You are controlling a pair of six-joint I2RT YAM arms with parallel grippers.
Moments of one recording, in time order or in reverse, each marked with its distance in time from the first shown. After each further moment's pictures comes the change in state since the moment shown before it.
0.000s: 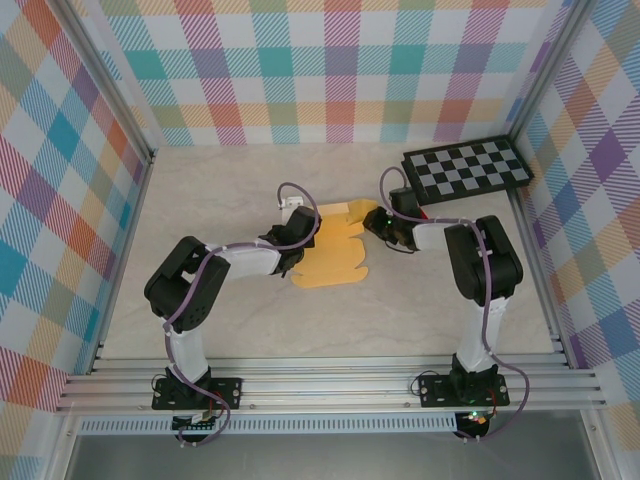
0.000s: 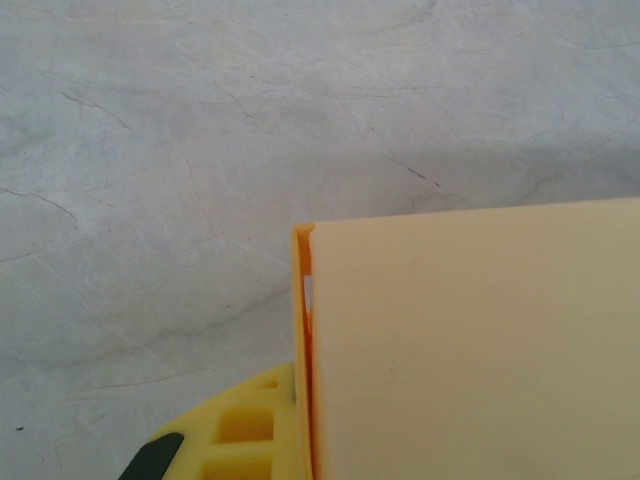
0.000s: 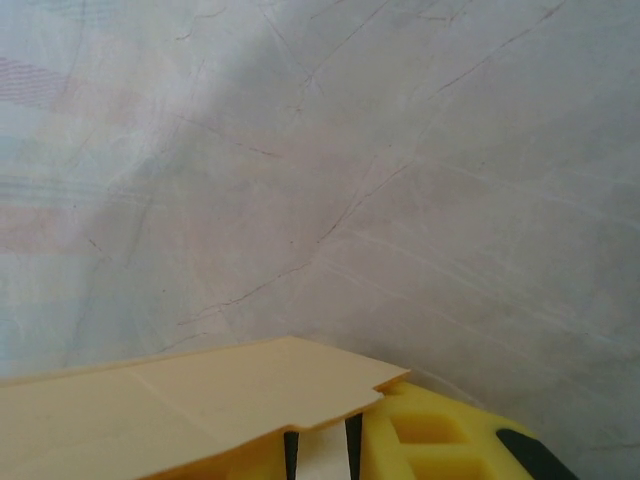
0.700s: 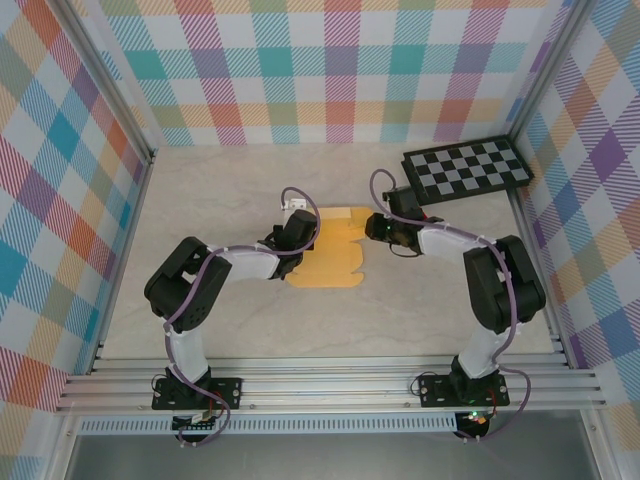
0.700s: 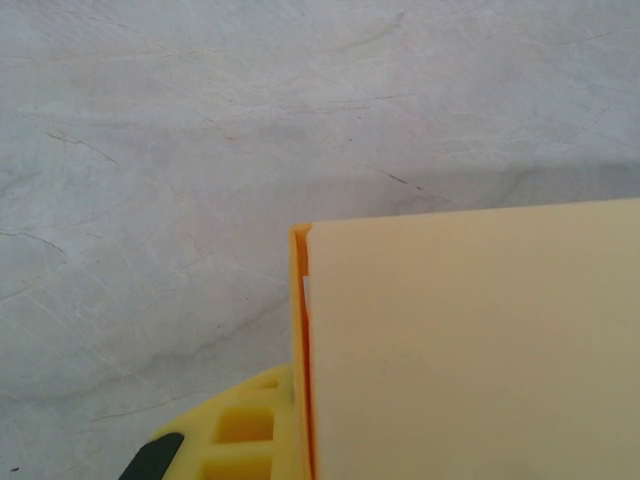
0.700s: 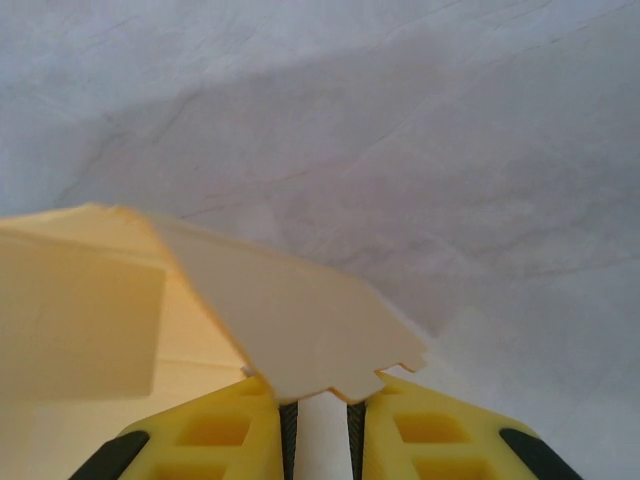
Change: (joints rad) left arm 0.000 0.001 -0.051 0.118 0.007 0.116; right arm 0.054 -0.213 -0.023 -0.269 0.126 -0.312
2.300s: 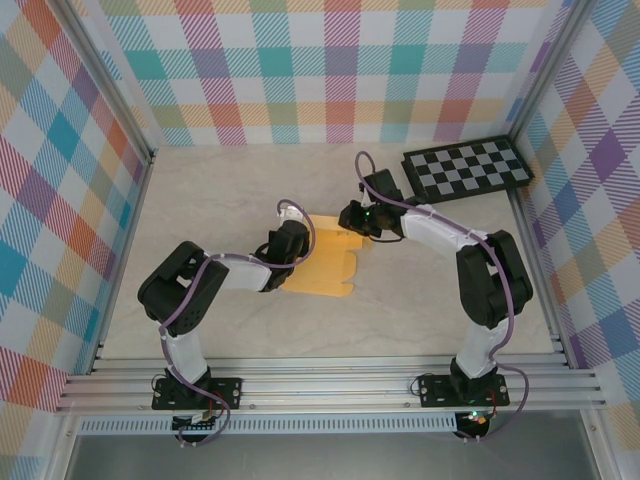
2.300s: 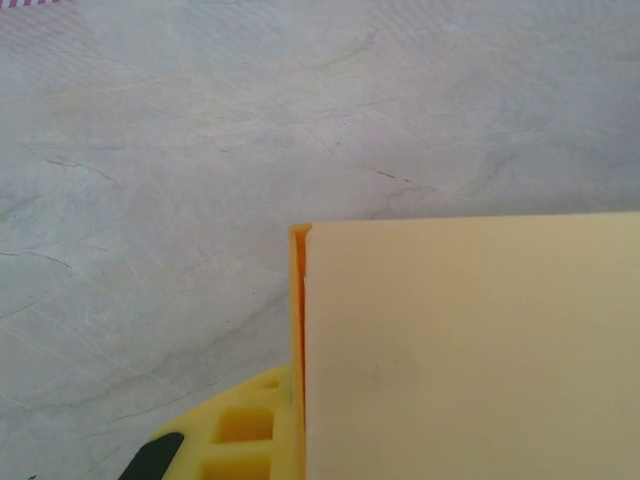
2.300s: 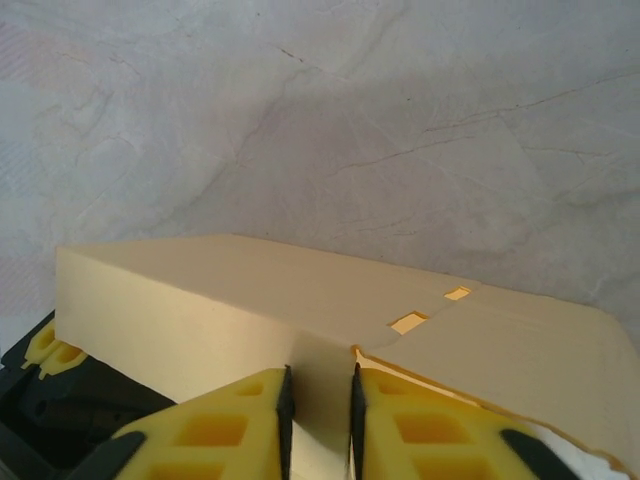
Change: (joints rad) left arm 0.010 -0.041 -0.165 0.254 0.045 0.128; right arm 0.122 0.046 0.251 -0.251 -0.139 0.183
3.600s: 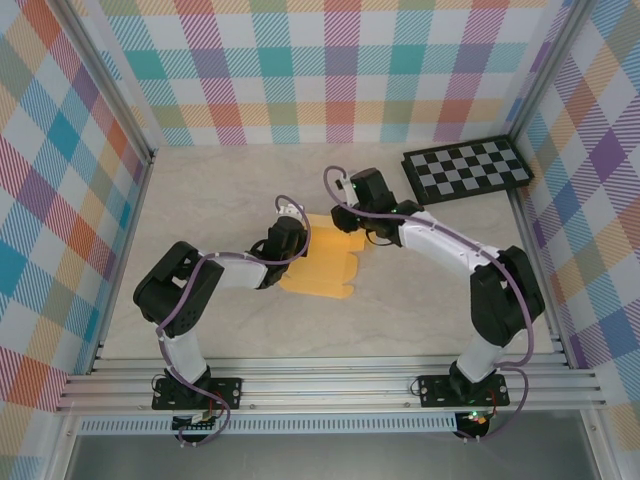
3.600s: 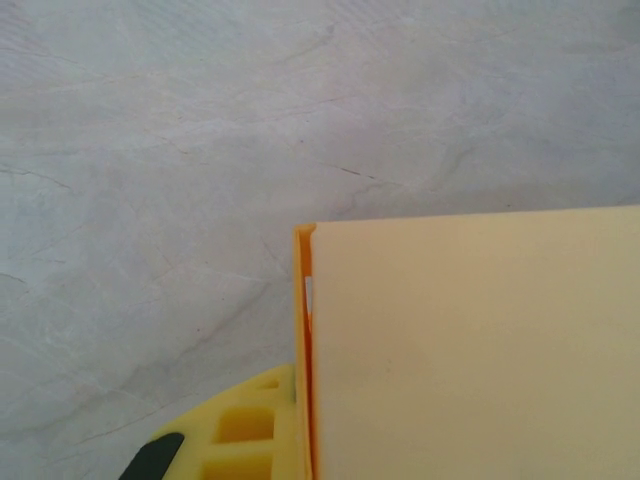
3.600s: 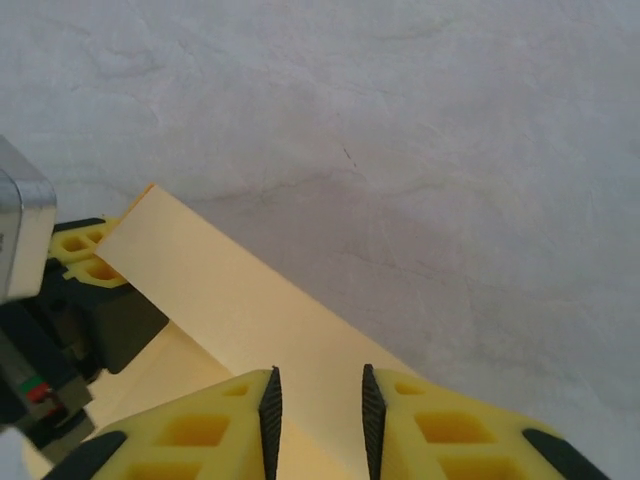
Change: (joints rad) left arm 0.040 -0.022 -0.002 -0.016 0.113 0.028; right arm 0.108 -0.125 0.021 -0.023 0.249 -0.485
